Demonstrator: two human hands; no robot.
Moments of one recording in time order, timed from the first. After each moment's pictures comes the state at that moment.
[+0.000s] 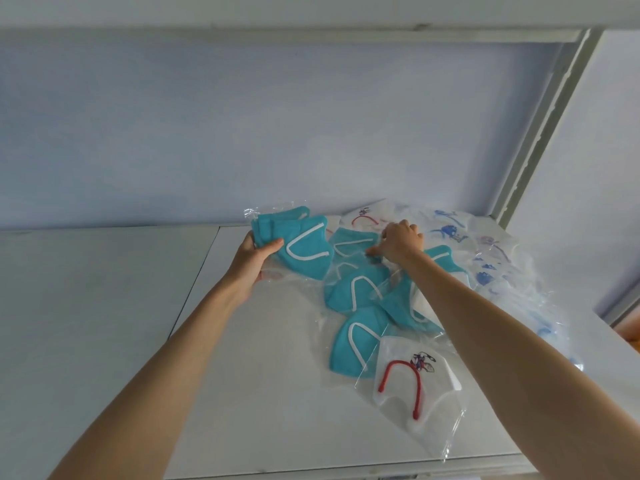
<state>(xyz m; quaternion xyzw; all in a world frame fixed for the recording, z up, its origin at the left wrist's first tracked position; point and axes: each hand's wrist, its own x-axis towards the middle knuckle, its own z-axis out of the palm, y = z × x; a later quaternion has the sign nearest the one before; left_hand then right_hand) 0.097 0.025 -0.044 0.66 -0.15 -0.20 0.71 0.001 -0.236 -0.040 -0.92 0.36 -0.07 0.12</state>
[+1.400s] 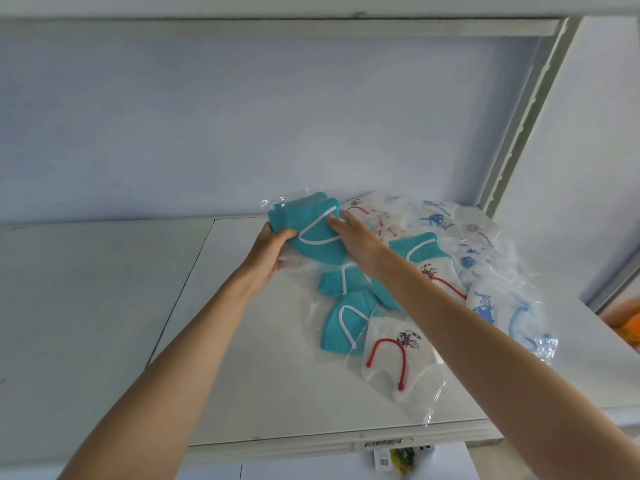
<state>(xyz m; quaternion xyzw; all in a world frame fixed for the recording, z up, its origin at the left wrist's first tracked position) 0.058 0.004 -0.032 0.63 -0.22 -0.24 0.71 -0.022 -0.139 -0.013 -0.70 0.21 -0.14 0.67</state>
